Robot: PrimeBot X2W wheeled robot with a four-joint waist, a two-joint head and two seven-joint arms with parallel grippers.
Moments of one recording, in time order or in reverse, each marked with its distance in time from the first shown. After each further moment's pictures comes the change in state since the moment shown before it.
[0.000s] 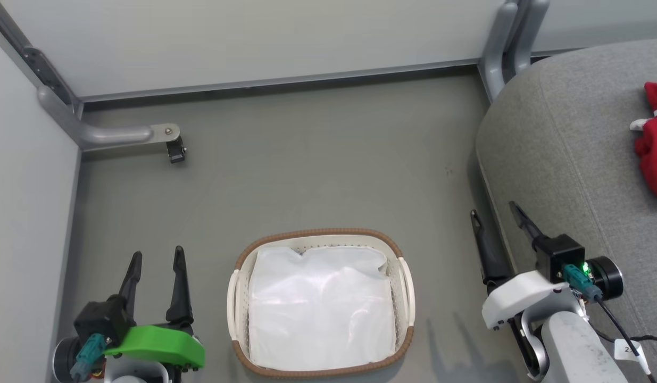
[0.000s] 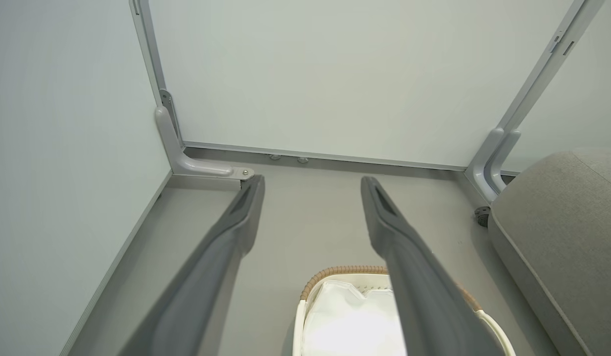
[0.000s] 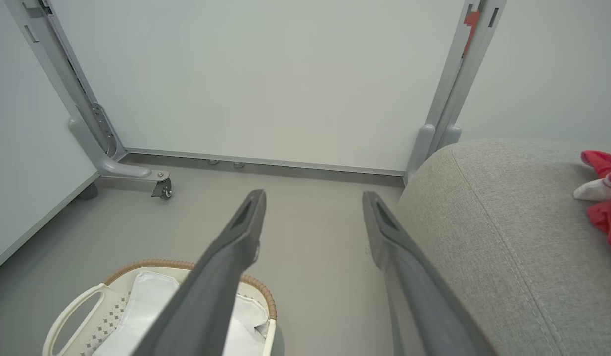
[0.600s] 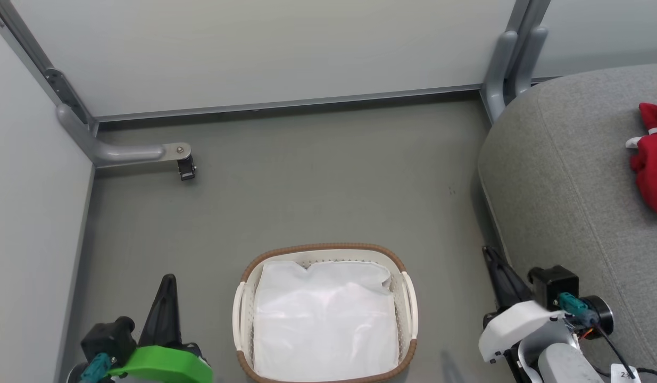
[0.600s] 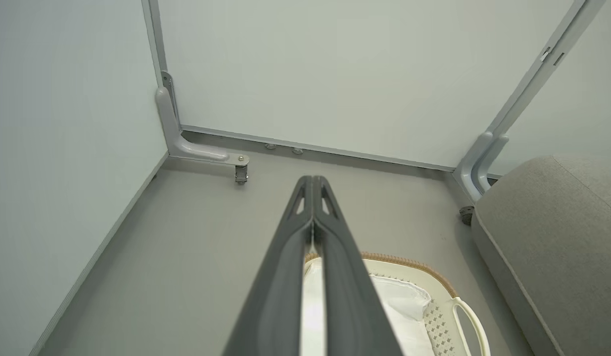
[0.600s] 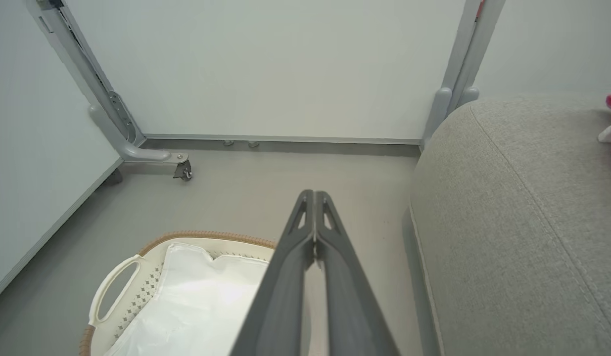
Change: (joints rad) left arm 0.063 -0.005 -0.029 0.009 -0.063 0.000 0.008; right arm 0.081 0.007 0.028 0.043 0.071 0.000 0.014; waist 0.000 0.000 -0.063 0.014
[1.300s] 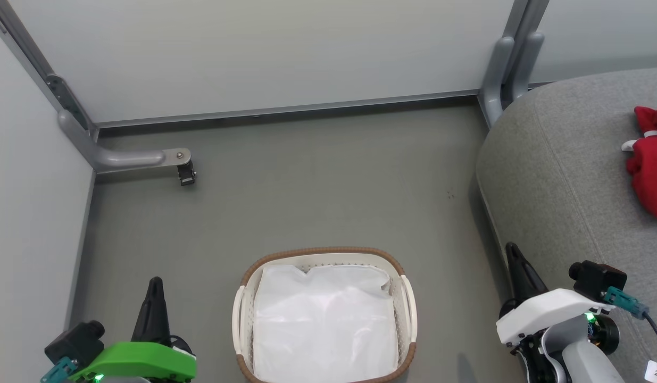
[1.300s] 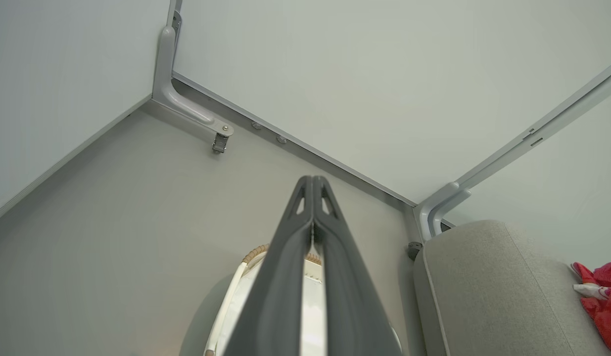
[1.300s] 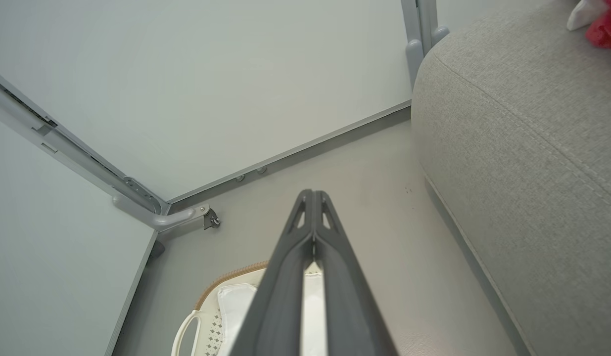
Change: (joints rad) left arm -0.003 0.012 0.009 -0.013 -0.370 0.000 0.079; right arm 0.013 0.000 -0.053 -0.045 0.396 0.000 0.096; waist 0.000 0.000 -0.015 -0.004
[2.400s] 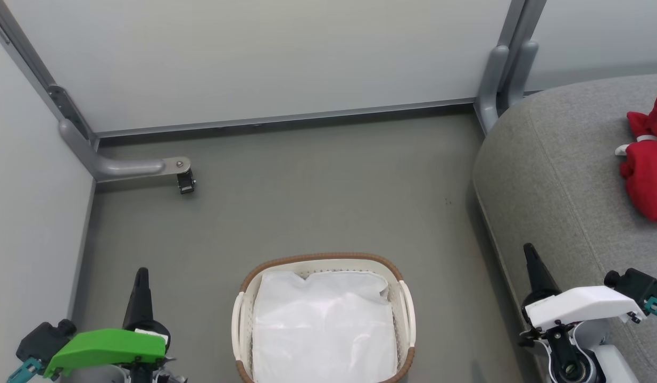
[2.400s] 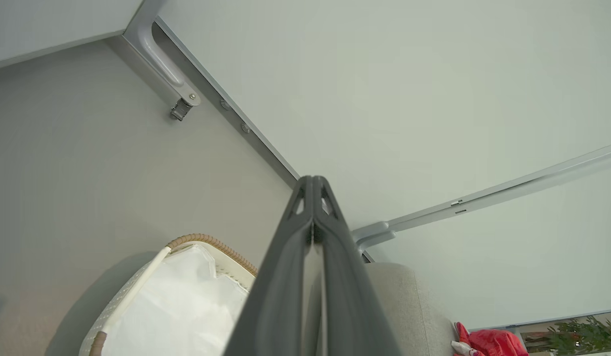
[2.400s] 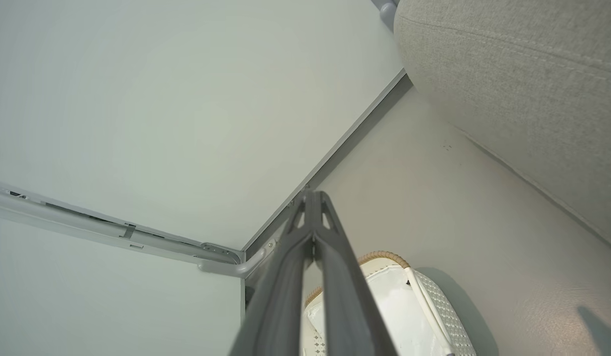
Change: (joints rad) left arm -0.031 0.016 0.033 -0.025 -0.415 0.000 0.102; right arm 0.019 -0.001 -0.064 -0.055 0.462 0.000 0.114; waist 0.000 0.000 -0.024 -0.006
